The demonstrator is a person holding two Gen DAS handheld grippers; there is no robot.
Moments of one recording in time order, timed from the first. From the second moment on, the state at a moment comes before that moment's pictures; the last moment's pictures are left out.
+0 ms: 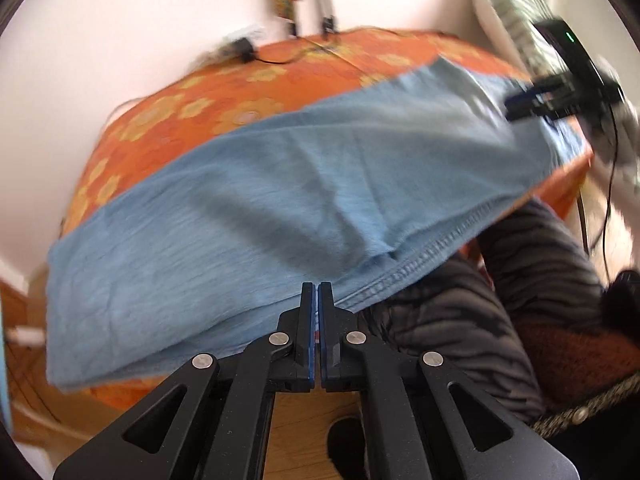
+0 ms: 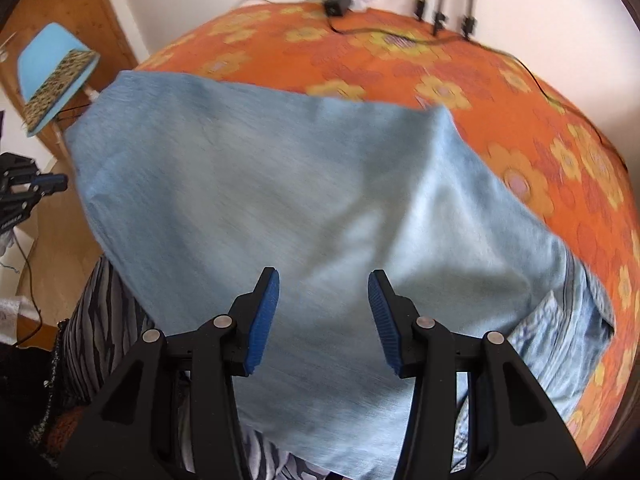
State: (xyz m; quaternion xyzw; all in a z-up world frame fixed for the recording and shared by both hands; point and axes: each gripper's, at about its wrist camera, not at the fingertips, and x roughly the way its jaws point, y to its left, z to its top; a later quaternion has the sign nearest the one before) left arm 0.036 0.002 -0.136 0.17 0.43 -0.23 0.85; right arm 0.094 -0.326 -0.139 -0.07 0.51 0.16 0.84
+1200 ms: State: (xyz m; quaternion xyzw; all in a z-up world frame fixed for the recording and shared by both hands) left arm 0.099 0.361 -0.194 -0.42 0.40 0.05 0.81; right arm 0.087 -0.075 -0.148 -0.26 0.45 0.38 0.77
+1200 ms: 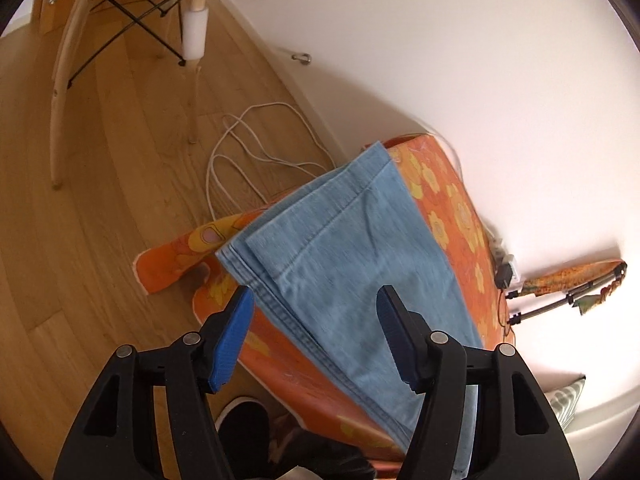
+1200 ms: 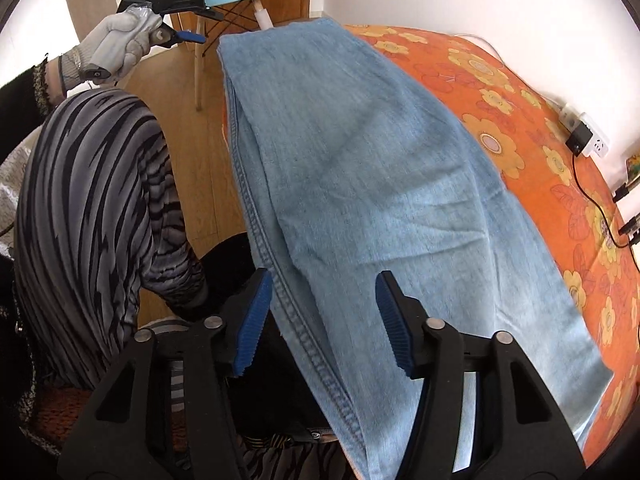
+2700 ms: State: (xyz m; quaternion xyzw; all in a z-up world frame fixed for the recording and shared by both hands) left arm 0.129 0.370 -0.204 -0.33 0.41 0.11 0.84; right arm 0.086 -0.070 -0.163 -0.22 0.49 0.42 0.73
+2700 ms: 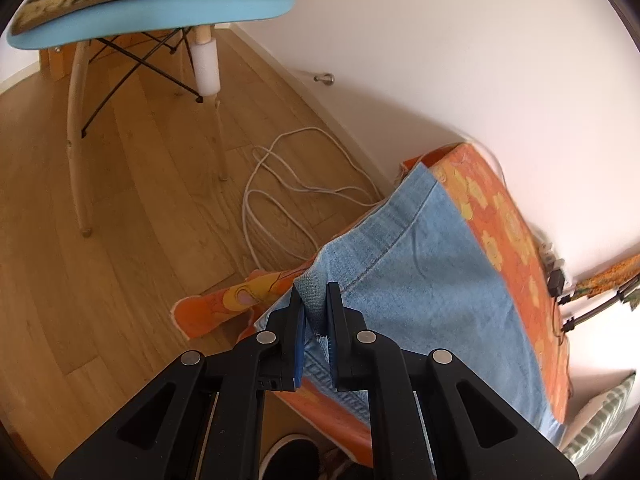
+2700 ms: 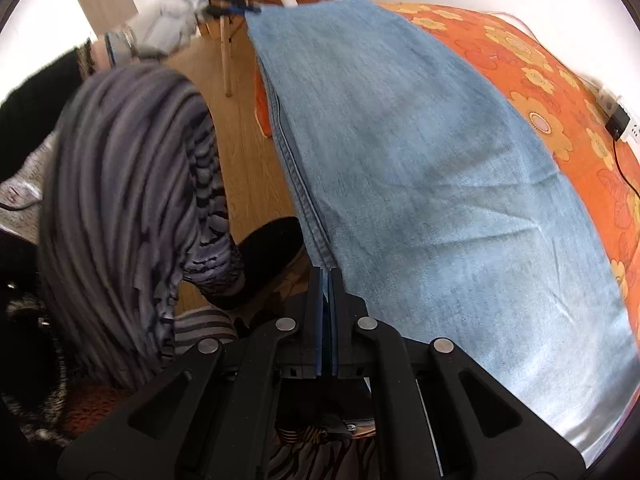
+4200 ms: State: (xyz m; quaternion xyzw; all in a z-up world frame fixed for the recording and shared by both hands) left arm 0.109 0.391 -0.265 -0.53 0.37 0.05 0.77; right arm 0.167 0.100 -0.111 -0.23 0.44 0.45 0.74
